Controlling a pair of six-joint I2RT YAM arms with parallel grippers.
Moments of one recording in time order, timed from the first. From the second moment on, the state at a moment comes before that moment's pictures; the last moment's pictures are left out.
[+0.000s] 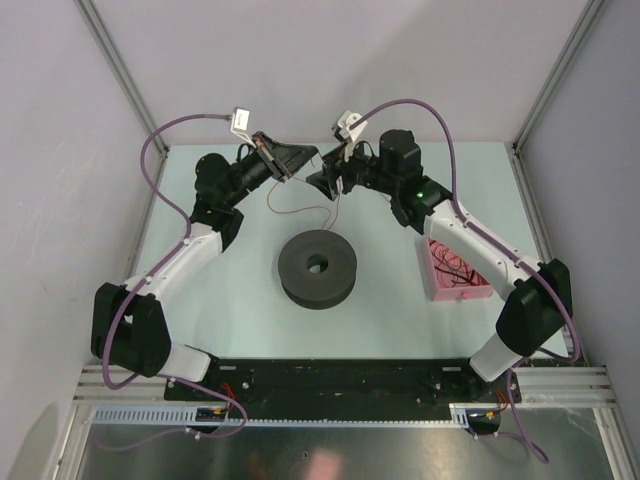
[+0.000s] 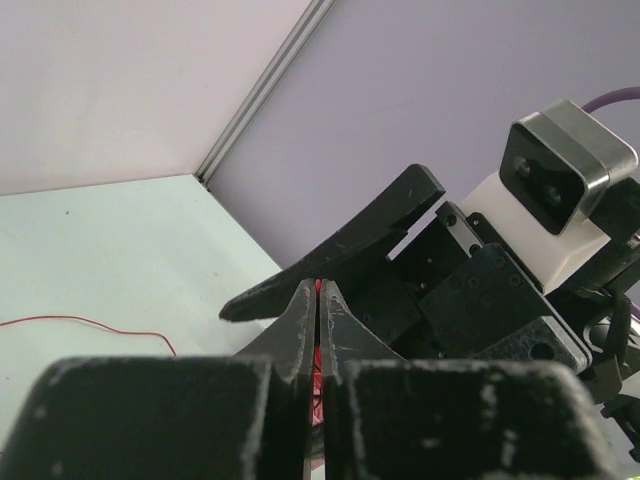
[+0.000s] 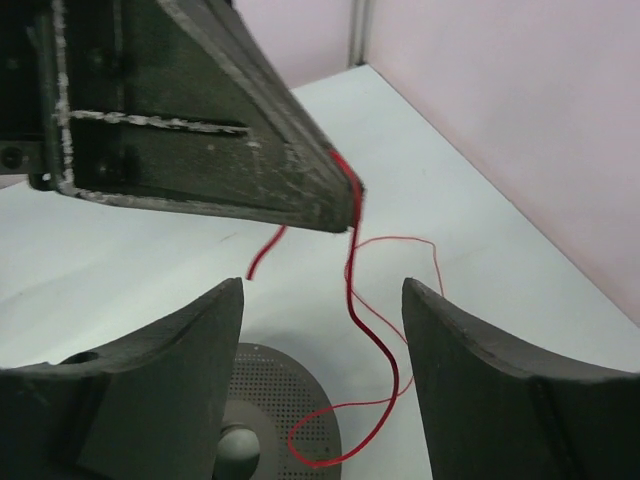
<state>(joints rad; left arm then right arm) -0.33 1.42 1.07 0.64 0.55 -0.86 0.62 1.60 1.47 0.05 -0.44 -0.08</state>
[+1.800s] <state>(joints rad) -0.23 1.37 1.11 0.36 0.55 -0.61 0.49 1.59 1.47 0.12 -0.30 -0.08</state>
